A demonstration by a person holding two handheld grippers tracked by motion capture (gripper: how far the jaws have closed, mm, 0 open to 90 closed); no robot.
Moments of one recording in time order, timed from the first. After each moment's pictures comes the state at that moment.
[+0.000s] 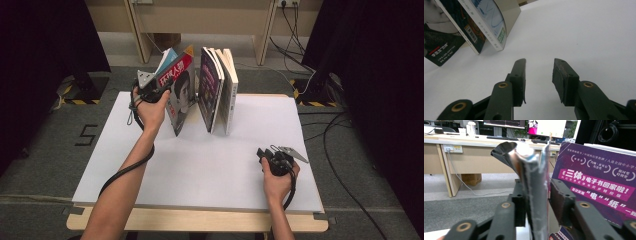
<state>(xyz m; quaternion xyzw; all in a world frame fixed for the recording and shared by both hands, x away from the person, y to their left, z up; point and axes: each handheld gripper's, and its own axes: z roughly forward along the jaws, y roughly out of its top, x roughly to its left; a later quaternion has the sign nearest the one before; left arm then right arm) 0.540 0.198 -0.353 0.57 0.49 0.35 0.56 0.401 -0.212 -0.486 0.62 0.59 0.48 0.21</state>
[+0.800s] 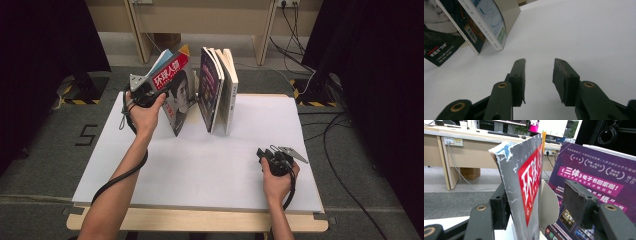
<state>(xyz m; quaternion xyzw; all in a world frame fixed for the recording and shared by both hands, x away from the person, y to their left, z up) 0.520 0.210 -0.349 0.57 0.50 0.33 0.56 0.400 -0.210 -0.486 0.62 0.59 0.48 0.21</state>
